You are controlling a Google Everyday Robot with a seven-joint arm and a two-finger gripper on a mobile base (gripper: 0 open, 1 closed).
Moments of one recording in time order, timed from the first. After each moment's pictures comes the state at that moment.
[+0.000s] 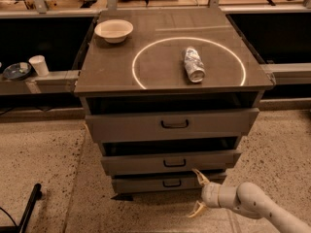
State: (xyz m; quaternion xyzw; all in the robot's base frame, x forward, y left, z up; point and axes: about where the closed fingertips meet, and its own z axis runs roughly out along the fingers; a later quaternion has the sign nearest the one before) arm 0.499 -0.151 0.335 -0.57 0.66 0.20 0.45
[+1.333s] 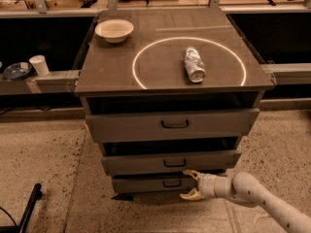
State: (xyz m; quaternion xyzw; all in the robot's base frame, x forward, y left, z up) arm 0.529 -0.141 0.345 -0.59 0.65 0.20 0.45
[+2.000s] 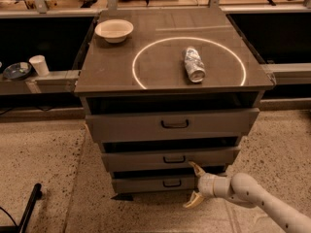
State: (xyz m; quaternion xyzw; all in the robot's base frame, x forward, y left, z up) arm 0.540 -0.144 0.337 -0.58 0.66 0.17 0.45
